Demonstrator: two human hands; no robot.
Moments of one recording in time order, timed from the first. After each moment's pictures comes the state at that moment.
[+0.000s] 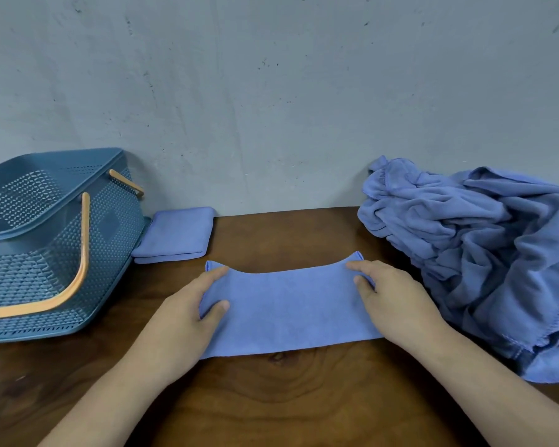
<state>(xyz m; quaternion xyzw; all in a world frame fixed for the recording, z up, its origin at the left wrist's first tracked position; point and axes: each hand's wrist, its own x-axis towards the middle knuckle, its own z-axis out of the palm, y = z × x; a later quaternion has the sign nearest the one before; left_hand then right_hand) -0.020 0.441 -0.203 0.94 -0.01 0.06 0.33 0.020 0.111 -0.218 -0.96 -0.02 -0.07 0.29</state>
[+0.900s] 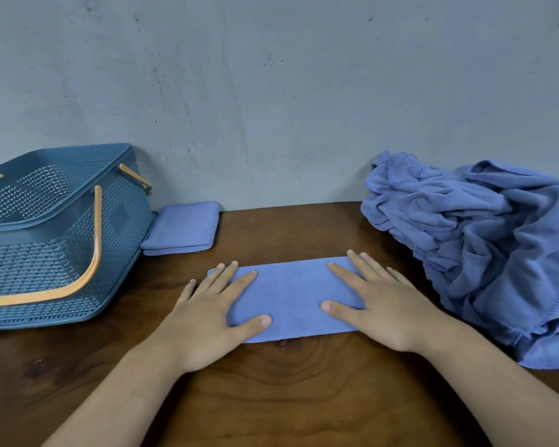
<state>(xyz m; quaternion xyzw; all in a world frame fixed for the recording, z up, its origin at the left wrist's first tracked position) -0.016 0.435 -0.215 0.99 -0.10 -0.05 0.11 0.004 0.116 -0.211 -0.98 -0.13 0.09 0.12</state>
